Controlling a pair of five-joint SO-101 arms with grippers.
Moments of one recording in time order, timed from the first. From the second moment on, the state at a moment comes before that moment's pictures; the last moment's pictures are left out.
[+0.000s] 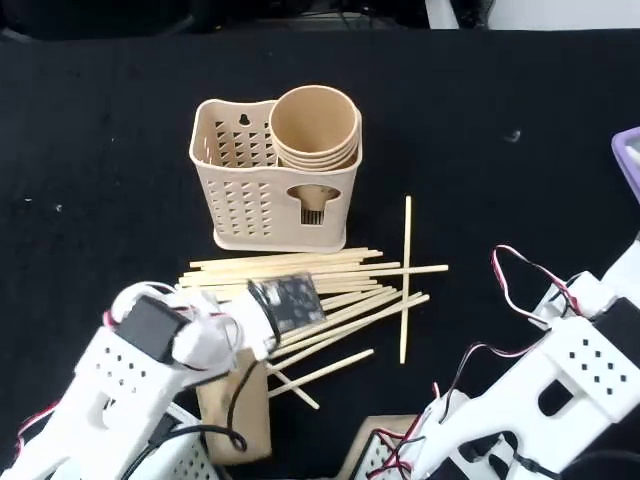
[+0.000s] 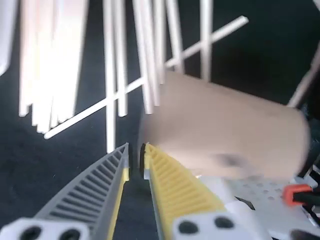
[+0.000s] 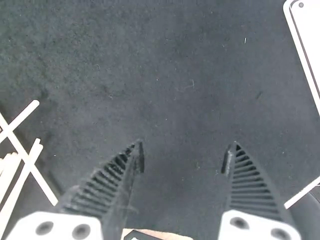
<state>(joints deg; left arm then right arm) 23.4 -57.3 47.1 95.5 -42.9 50.4 -45.2 38.6 82.9 9.5</state>
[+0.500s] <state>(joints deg) 11.7 -57.3 45.2 94.0 -42.9 50.4 -45.2 38.6 82.9 9.5</state>
